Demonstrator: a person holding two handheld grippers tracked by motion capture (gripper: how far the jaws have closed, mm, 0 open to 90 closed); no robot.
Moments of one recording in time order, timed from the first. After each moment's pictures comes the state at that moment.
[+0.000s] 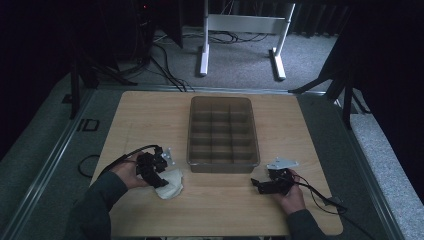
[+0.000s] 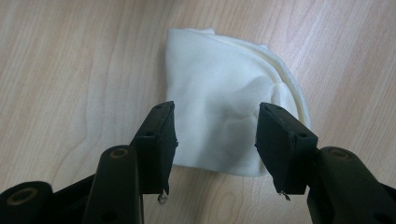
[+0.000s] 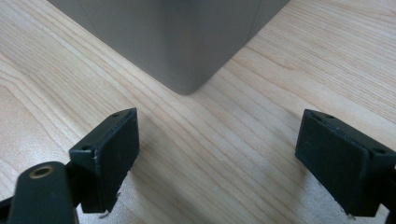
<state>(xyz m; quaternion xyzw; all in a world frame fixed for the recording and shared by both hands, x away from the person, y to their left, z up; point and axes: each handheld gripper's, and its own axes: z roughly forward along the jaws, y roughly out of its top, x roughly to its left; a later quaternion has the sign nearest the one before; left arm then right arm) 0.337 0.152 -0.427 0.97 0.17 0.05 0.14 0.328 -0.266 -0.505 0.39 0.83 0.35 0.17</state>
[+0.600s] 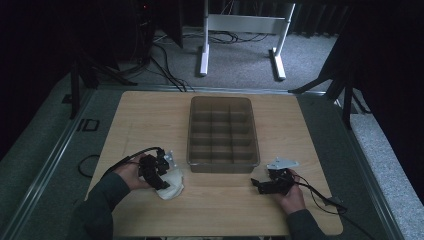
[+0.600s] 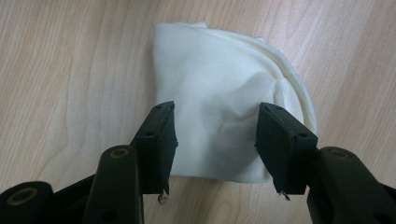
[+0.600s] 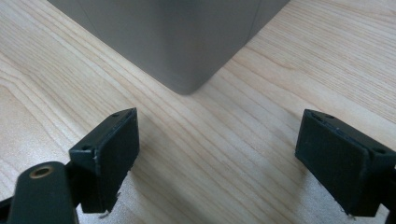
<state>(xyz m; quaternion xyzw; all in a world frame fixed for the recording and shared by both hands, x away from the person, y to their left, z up) 0.339 0.147 -0.439 0.98 0.17 0.03 0.13 0.328 -0.266 -0.505 0.39 0.83 0.35 0.17</state>
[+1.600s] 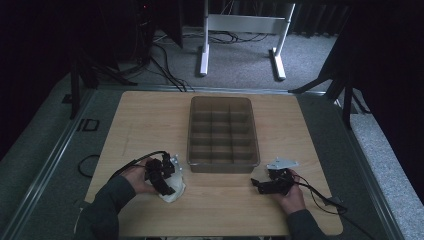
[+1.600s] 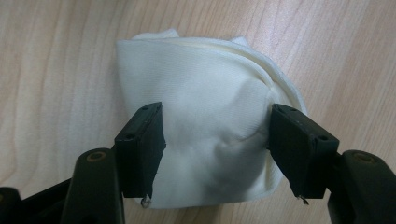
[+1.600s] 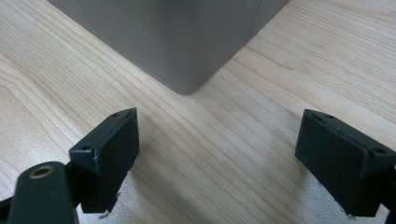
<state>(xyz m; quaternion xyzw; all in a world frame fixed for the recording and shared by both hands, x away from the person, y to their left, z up) 0.339 0.134 -0.457 0.97 0.18 0.00 0.14 0.328 -0.266 -0.505 0.38 0.84 0.35 0.17</state>
